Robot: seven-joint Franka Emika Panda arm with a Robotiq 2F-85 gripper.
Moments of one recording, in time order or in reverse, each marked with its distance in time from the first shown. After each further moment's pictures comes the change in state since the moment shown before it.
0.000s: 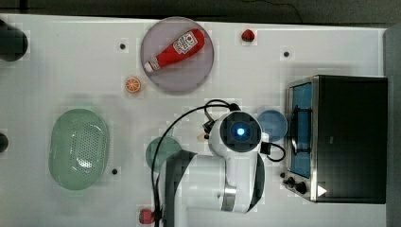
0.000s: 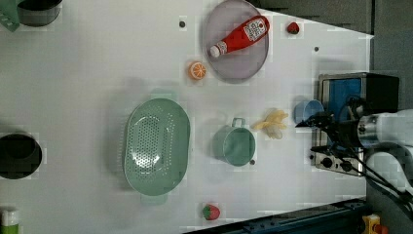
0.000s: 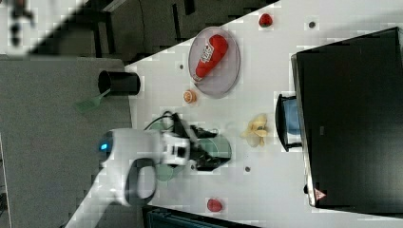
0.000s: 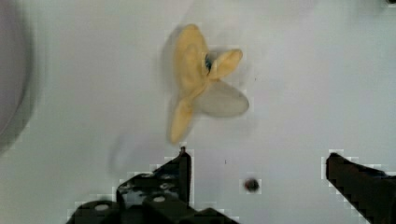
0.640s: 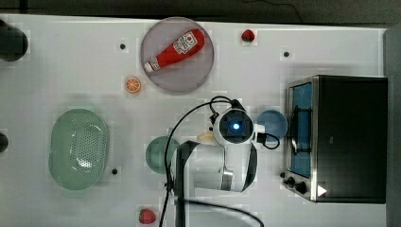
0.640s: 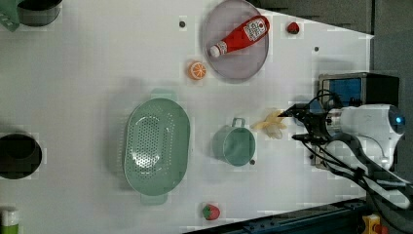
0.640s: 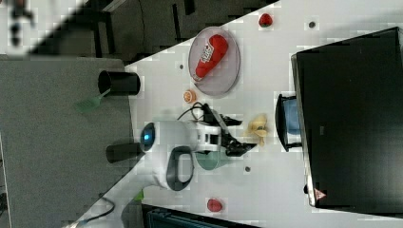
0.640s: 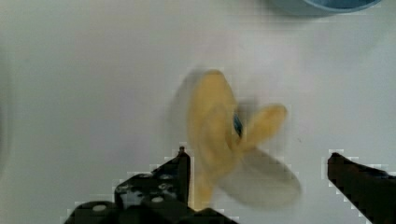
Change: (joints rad) arm -0.006 0.287 -0.020 0.010 -0.019 0.346 -0.013
